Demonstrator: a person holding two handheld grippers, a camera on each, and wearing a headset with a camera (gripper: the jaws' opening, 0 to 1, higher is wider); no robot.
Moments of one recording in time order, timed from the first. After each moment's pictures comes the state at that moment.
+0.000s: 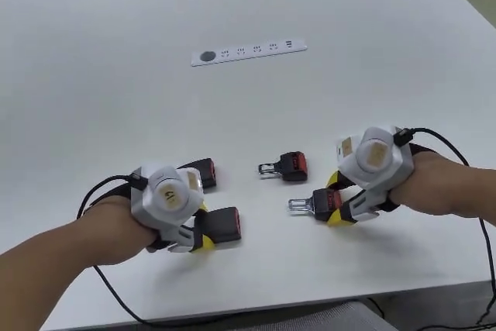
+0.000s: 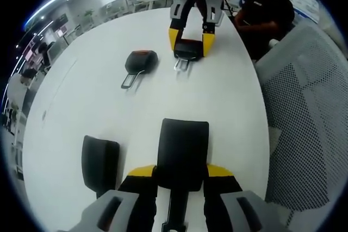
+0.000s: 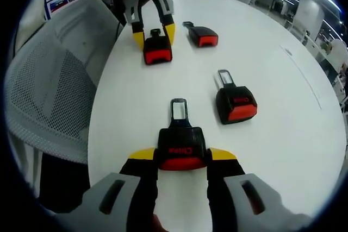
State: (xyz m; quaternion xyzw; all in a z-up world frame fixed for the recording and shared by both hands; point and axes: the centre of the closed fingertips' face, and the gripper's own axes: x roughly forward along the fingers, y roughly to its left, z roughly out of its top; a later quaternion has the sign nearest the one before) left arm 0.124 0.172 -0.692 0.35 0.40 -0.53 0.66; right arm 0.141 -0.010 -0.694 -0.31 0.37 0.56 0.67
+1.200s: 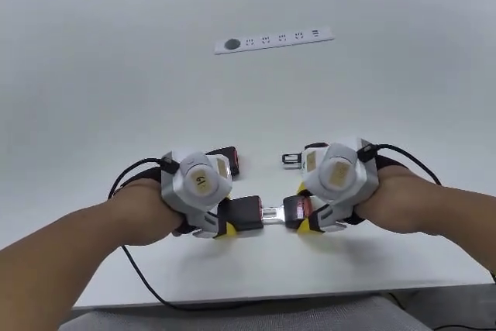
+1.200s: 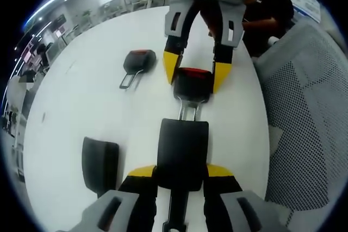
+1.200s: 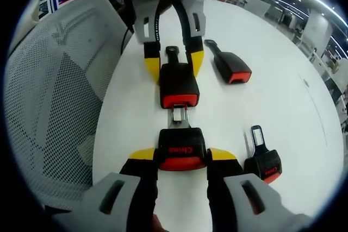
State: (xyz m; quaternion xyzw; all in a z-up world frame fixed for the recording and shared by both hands) left arm 0.124 0.171 -0.693 0.36 0.40 -0.53 0.66; right arm 0.122 0.081 -0.693 -0.33 0.32 0.59 0.66
